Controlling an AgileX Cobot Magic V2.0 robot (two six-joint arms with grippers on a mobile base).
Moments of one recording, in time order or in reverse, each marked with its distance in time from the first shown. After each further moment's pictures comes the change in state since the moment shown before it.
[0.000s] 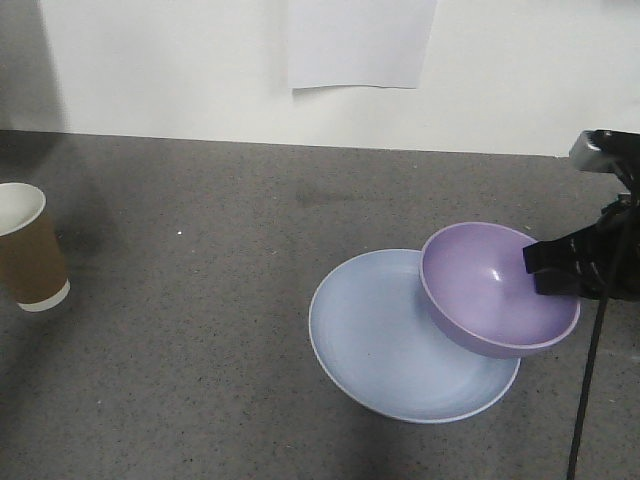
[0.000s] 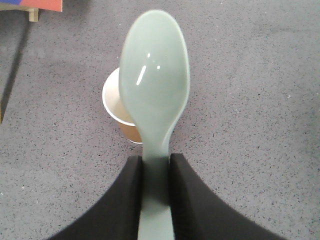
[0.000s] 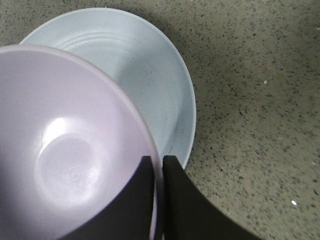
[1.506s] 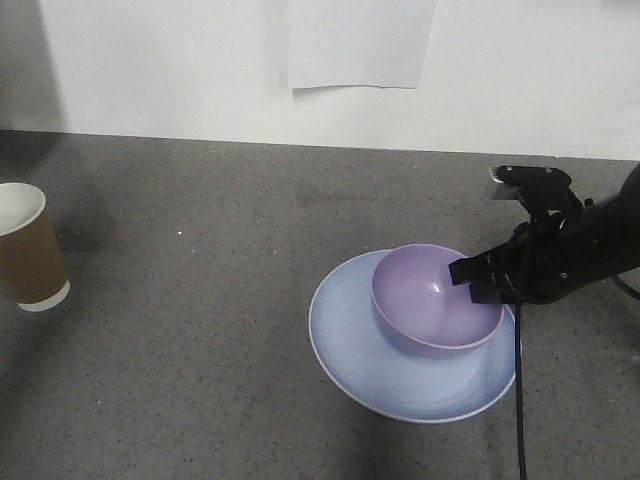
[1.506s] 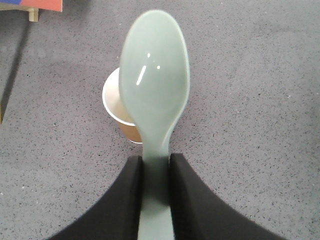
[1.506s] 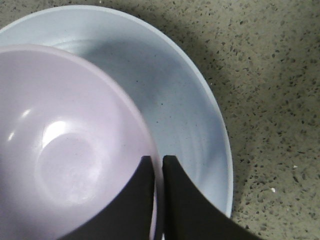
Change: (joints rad) left arm 0.000 0.000 0.000 0.000 0.000 0.000; right arm 0.116 0.247 0.000 0.026 -0.213 -0.029
